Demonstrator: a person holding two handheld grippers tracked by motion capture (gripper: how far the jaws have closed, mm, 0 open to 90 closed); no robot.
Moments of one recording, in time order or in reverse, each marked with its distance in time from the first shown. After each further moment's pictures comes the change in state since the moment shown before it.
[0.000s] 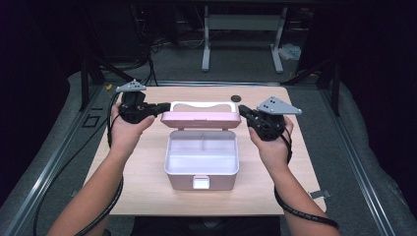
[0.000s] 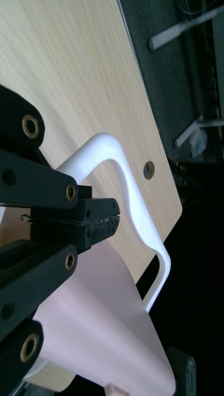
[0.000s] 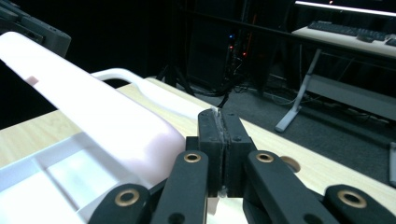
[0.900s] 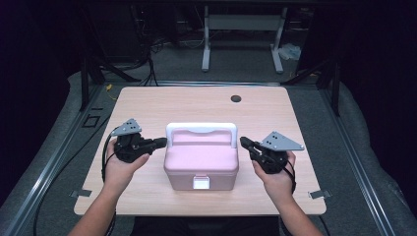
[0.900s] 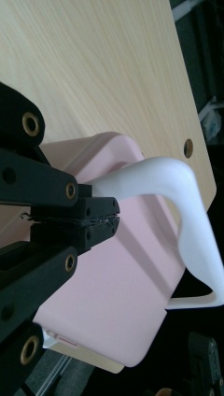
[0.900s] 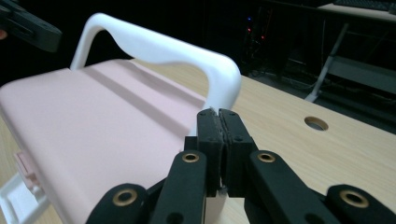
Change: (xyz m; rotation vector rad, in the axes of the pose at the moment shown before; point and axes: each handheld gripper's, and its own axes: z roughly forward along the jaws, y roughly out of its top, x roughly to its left) left arm -0.017 -0.088 -0.019 0.037 -0.034 0.049; right arm 0.024 -0.070 -0.031 0.042 0.062 0.010
